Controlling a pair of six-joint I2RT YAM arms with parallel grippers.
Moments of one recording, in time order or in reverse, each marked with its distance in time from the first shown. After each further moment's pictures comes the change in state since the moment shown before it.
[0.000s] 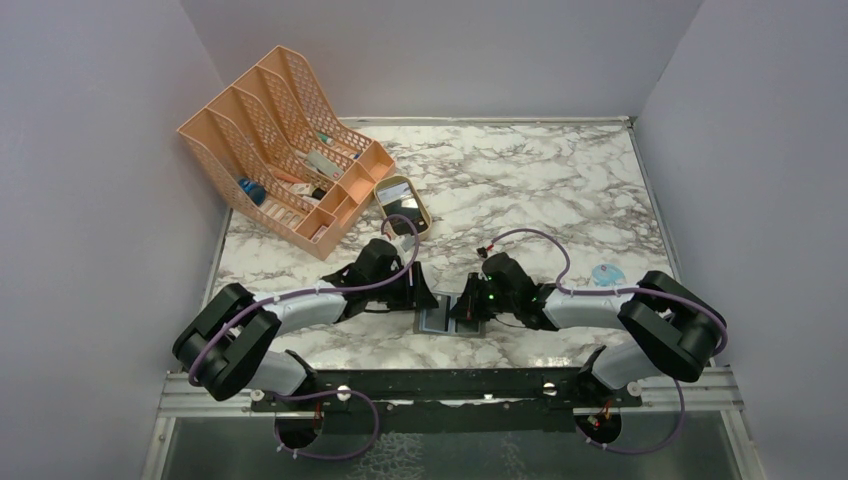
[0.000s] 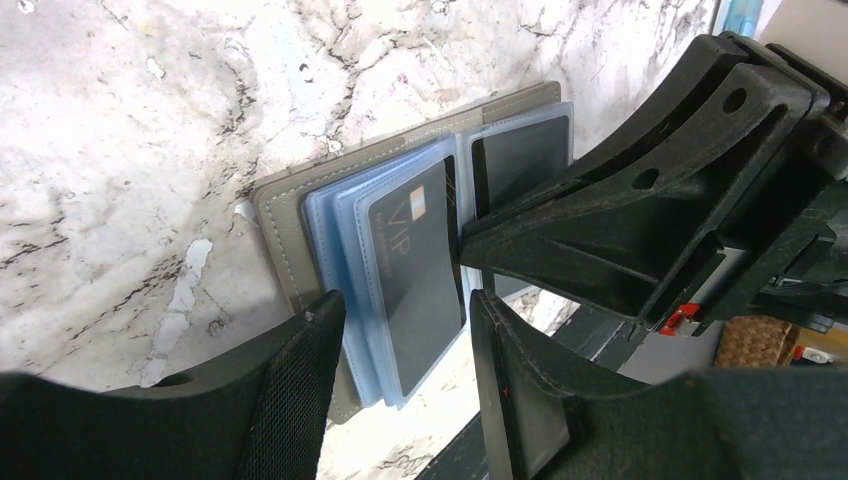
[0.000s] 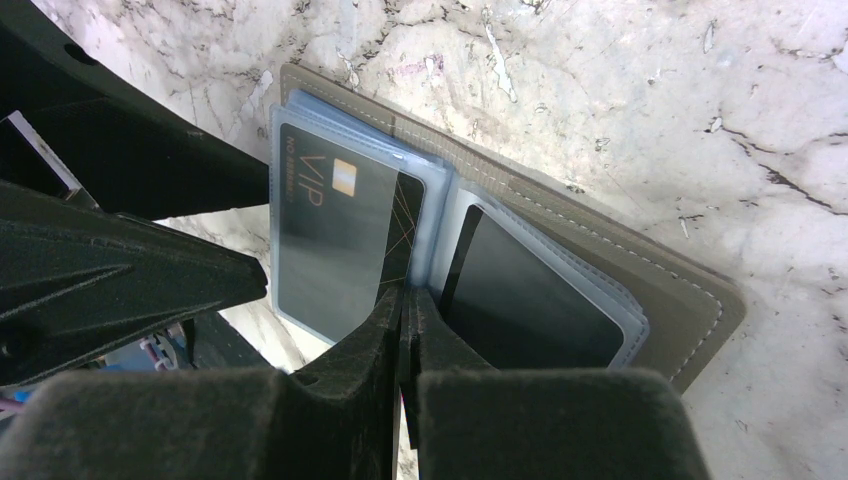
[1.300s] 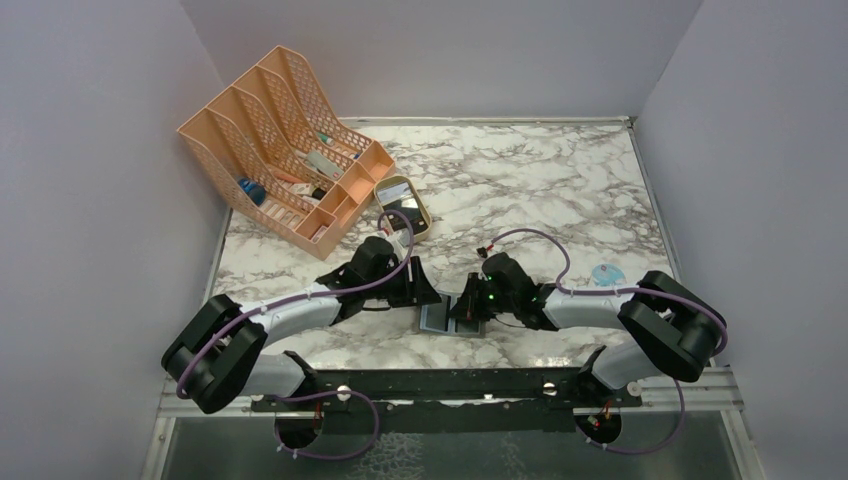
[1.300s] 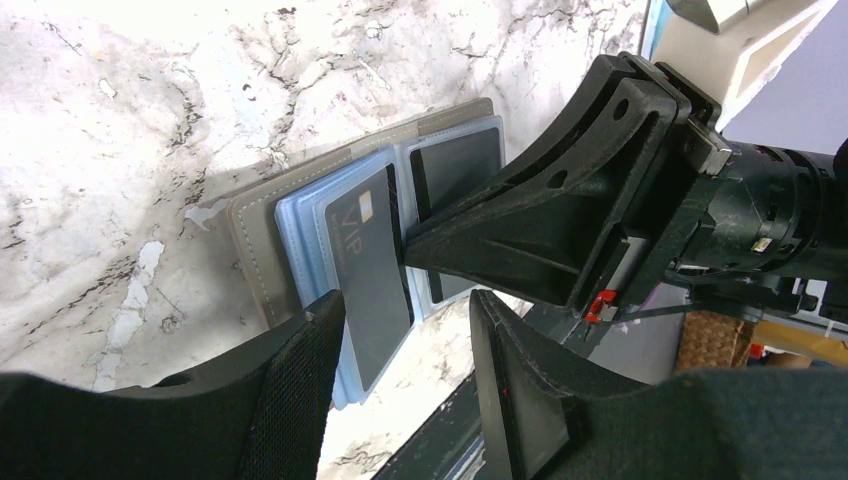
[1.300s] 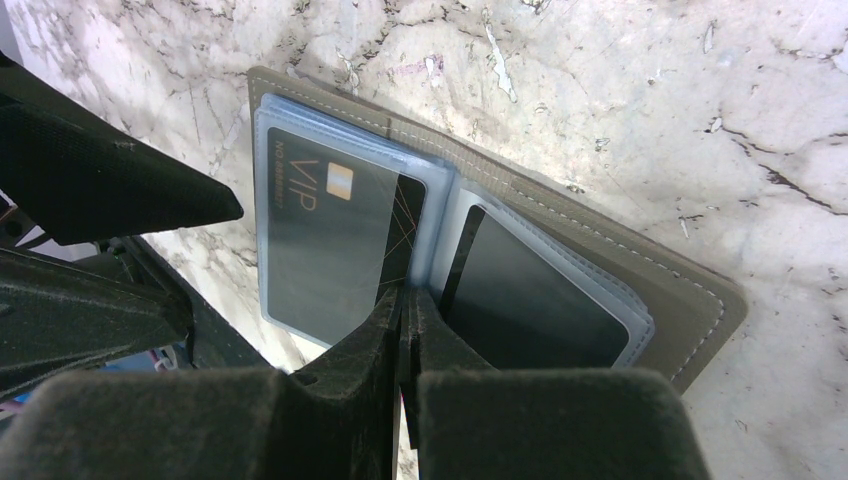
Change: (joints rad) left arm -0.003 -0.076 0.003 0.003 0.009 -0.050; right arm 0.000 0.000 0.000 -0.002 0.000 -0.001
